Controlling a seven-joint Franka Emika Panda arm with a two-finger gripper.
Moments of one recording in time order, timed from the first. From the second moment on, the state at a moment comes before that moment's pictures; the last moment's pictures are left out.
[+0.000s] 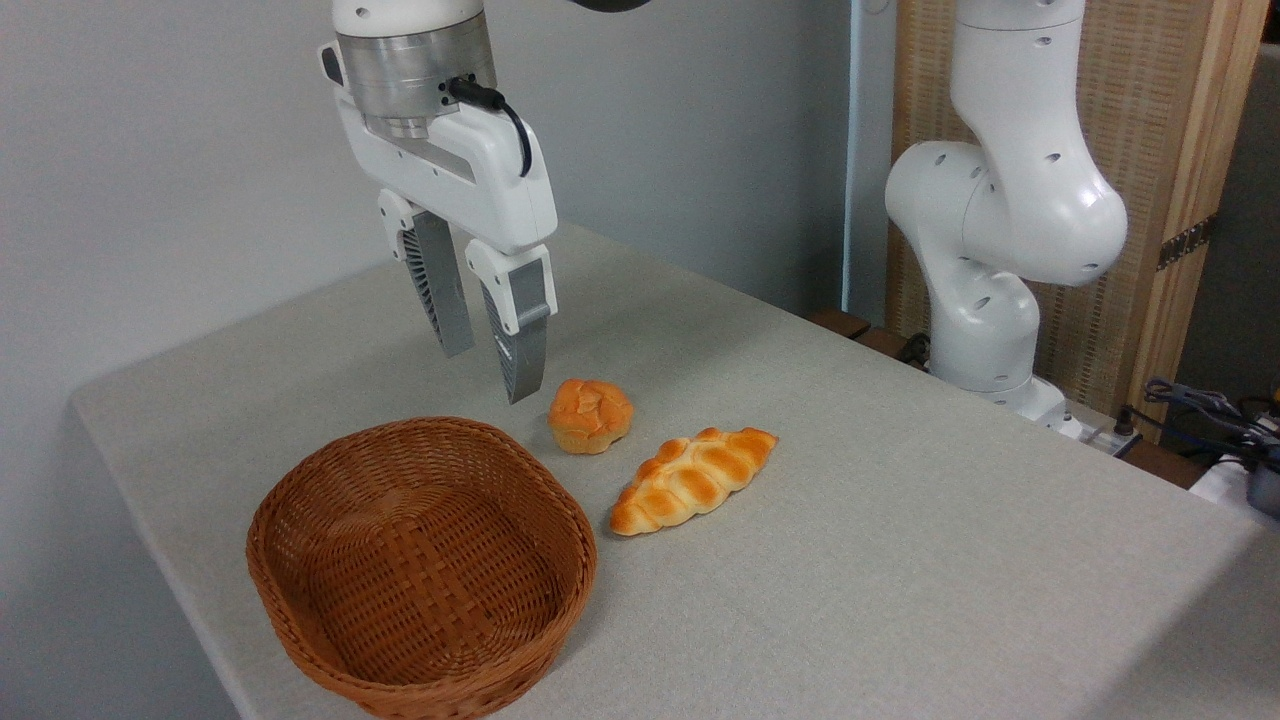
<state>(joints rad) -0.05 0.01 -0.04 -1.64 -0.05 1.67 0.68</state>
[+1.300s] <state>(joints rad) -0.04 -0.01 -0.05 -1.66 -0.05 1.67 0.68</state>
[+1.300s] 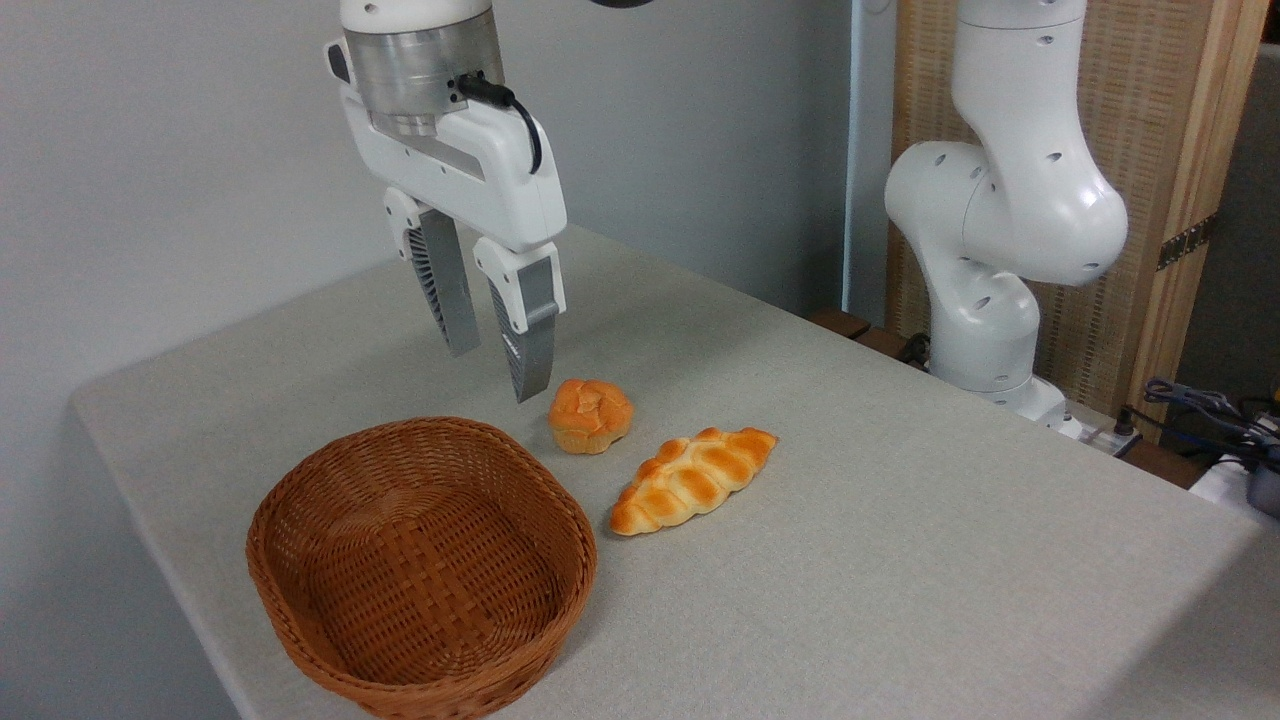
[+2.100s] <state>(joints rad) -0.07 -0.38 -0.06 -2.39 -0.03 1.93 0.74</state>
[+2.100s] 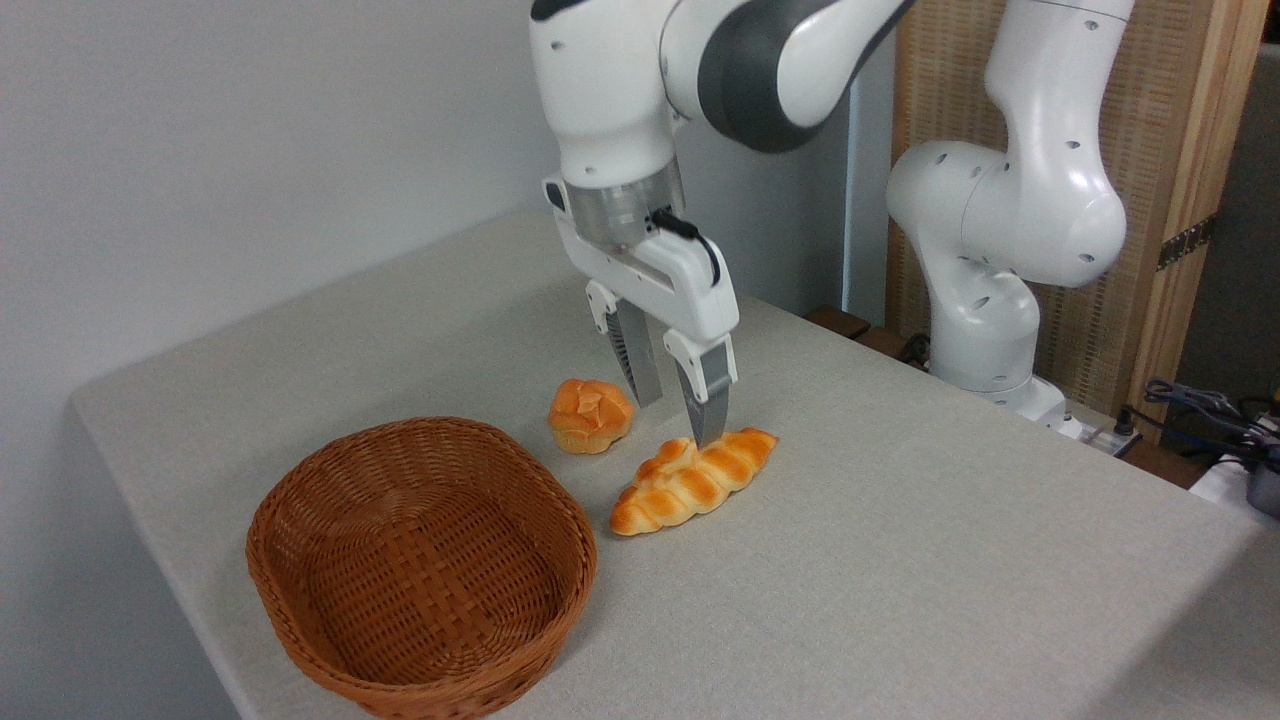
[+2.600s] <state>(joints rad) -0.07 -0.37 -0.06 -2.48 0.06 2.05 0.75</state>
